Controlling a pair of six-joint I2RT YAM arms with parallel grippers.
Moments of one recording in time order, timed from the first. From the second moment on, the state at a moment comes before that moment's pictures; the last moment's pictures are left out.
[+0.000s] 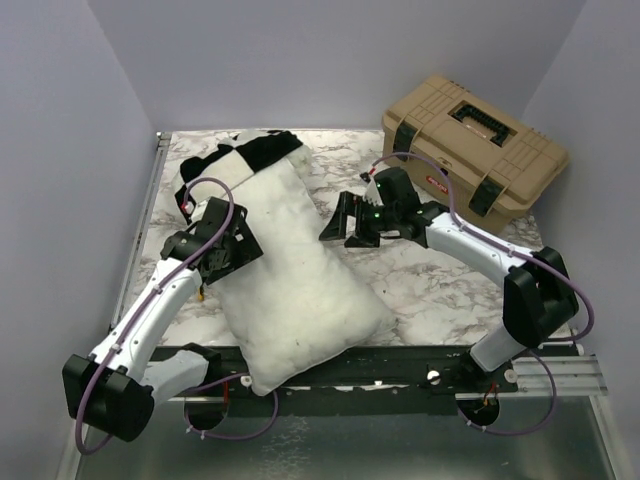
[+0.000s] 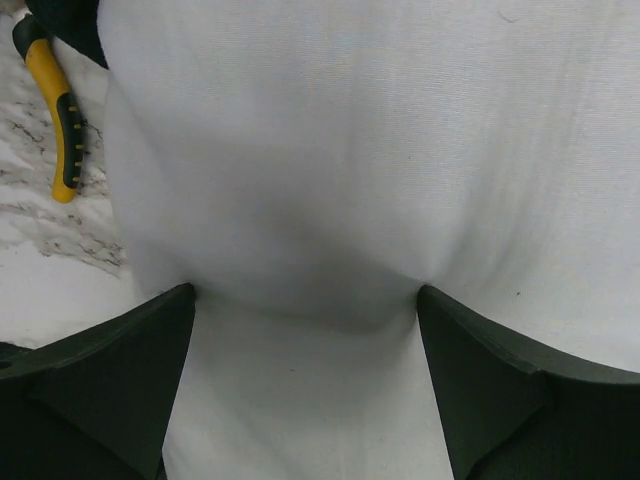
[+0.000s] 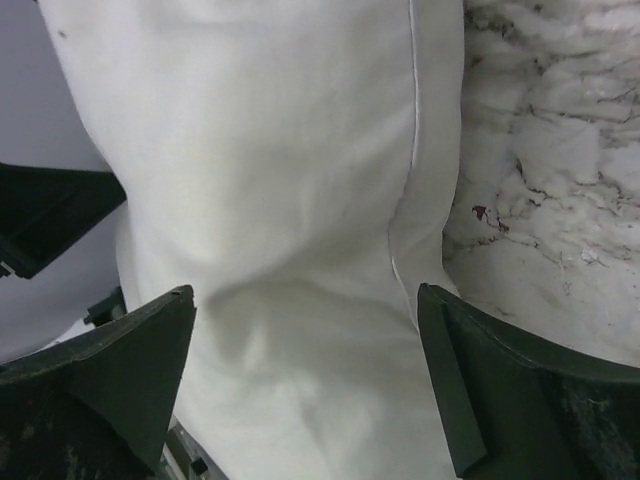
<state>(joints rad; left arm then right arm) -0.36 1.06 0.98 -0.94 -0.22 -0.80 0.59 1.56 1.14 -0.27 -0.45 0.72</state>
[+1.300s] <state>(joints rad) -0.47 1.38 1.49 -0.64 -0.37 -0.28 0.71 1.48 1.17 -0.18 -0.56 0.78</state>
